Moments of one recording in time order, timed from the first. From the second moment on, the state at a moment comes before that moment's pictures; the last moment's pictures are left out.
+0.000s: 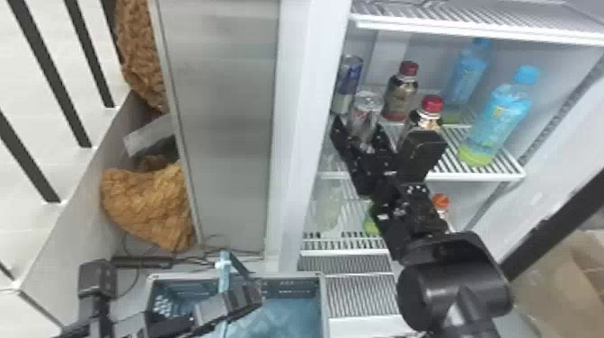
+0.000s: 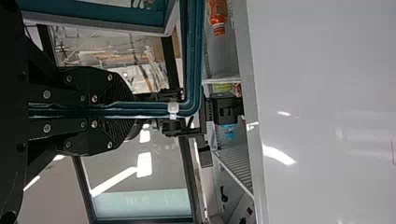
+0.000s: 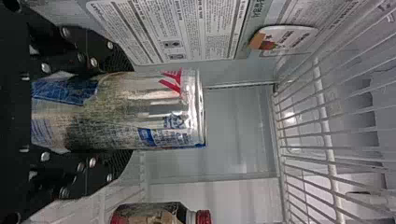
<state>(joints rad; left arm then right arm) 0.23 0.12 0.21 -1.81 1.07 1.37 -0.81 -0.03 -0.10 0.10 -1.69 -0.16 0.06 0.05</state>
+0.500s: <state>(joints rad) 0.23 0.12 0.21 -1.81 1.07 1.37 -0.81 0.10 -0.11 0.10 -1.89 -0.15 0.09 0.03</state>
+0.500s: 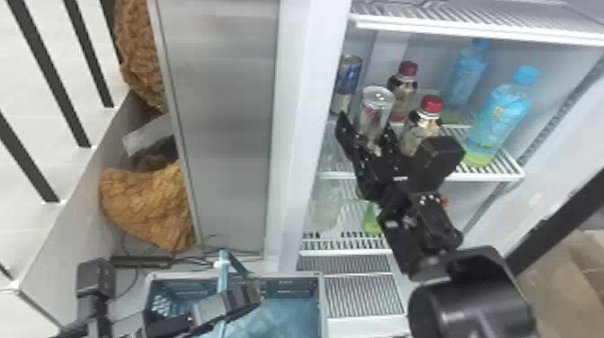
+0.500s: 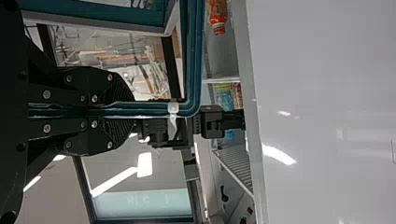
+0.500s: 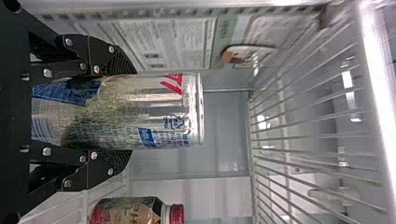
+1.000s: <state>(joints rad) 0.23 0.12 0.21 -1.81 1.07 1.36 -0.81 0.35 -0.17 0.10 -2.22 -0.27 0.26 0.06</state>
